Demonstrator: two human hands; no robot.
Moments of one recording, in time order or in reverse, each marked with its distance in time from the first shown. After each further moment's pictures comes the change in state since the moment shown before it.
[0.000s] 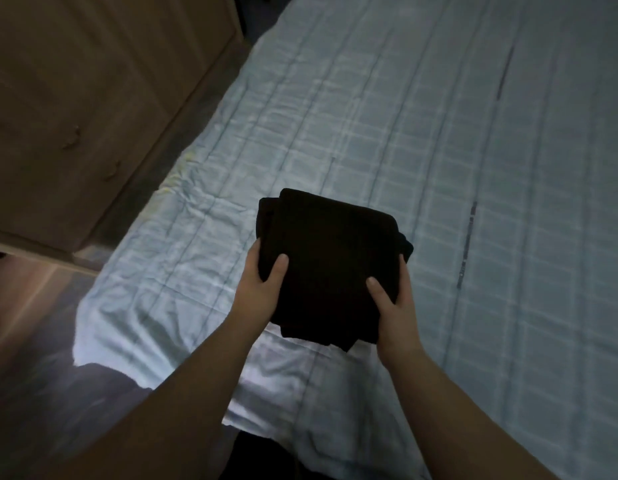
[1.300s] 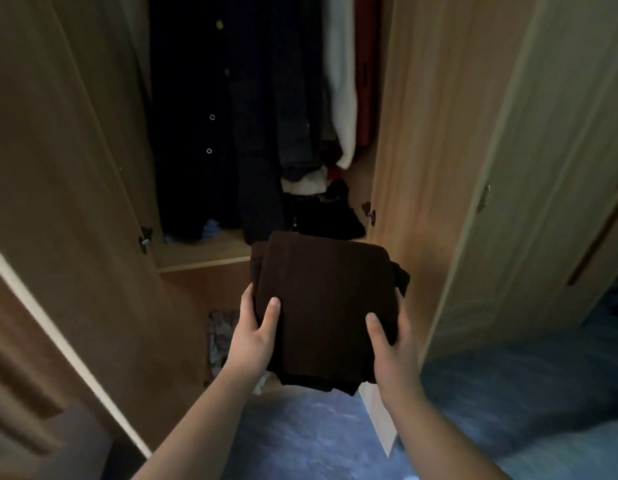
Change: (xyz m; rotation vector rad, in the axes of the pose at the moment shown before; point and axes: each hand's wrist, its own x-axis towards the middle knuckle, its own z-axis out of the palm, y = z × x) left_hand -0.320 0.062 -0.750 -0.191 1.073 0.241; right_hand -0.436 -0.063 0.700 -0.250 -0.969 -0.601
